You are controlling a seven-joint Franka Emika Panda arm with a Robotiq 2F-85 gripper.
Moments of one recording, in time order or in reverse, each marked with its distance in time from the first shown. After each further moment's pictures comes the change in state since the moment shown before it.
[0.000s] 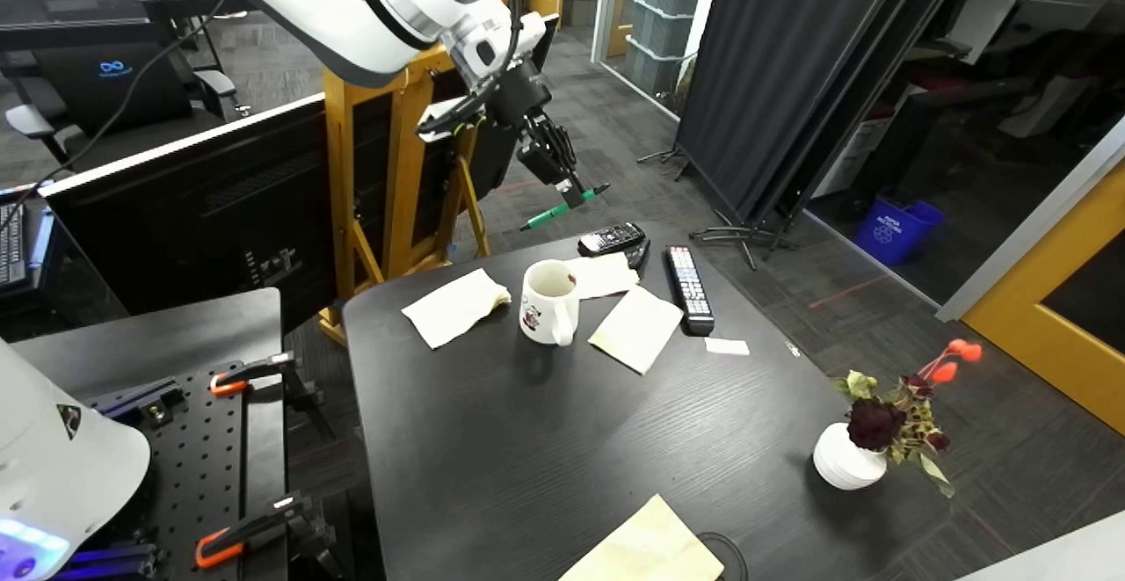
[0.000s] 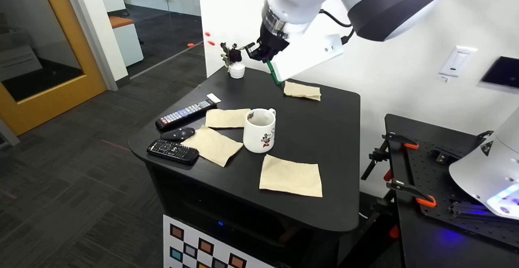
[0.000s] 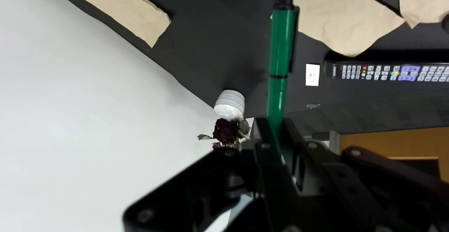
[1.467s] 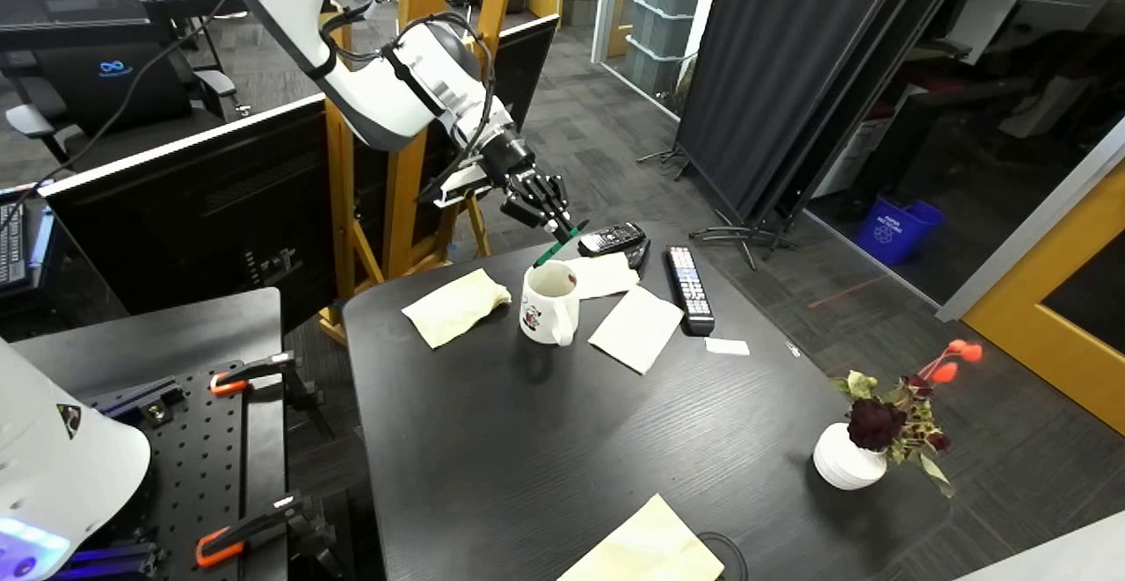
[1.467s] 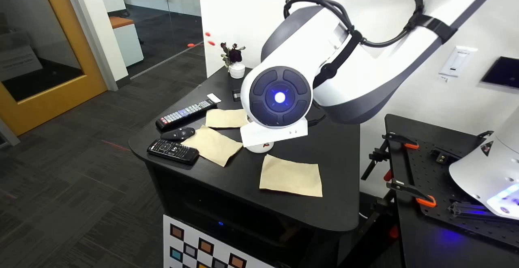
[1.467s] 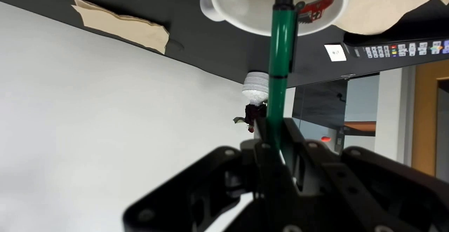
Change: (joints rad) arm 0.150 0.338 0.014 0.159 -0.245 -0.298 0.608
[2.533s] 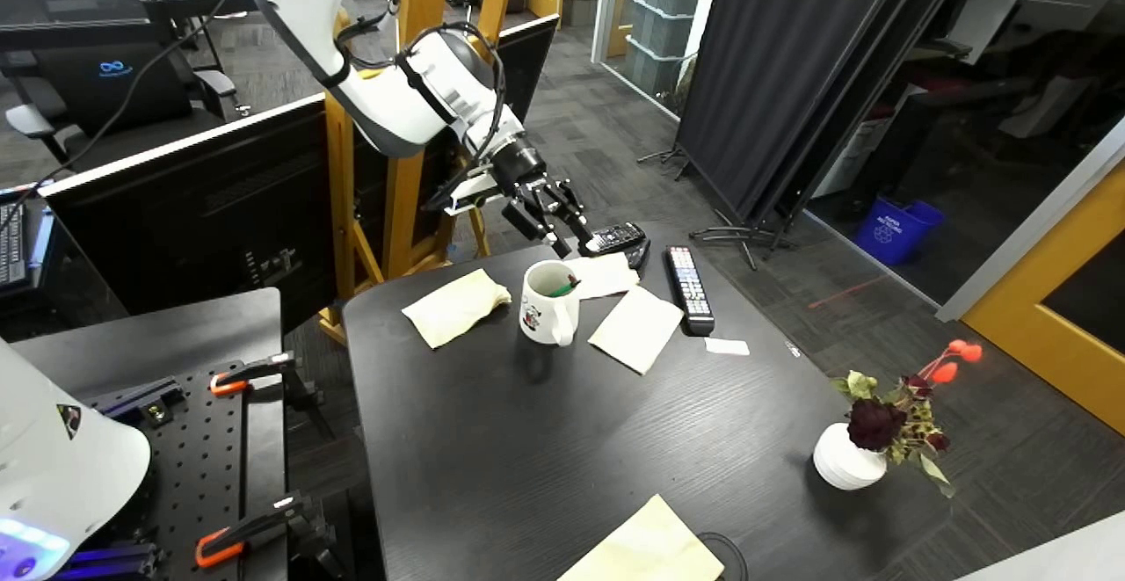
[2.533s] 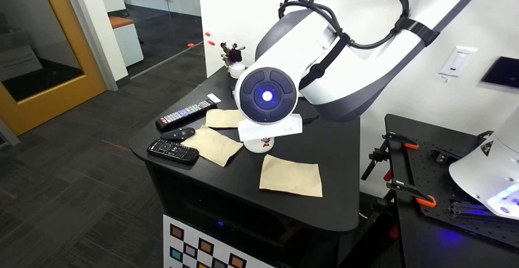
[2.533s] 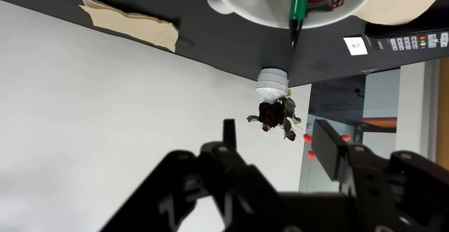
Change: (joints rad) arm -0.021 0.030 -0.007 0.030 0.000 -0.027 0.018
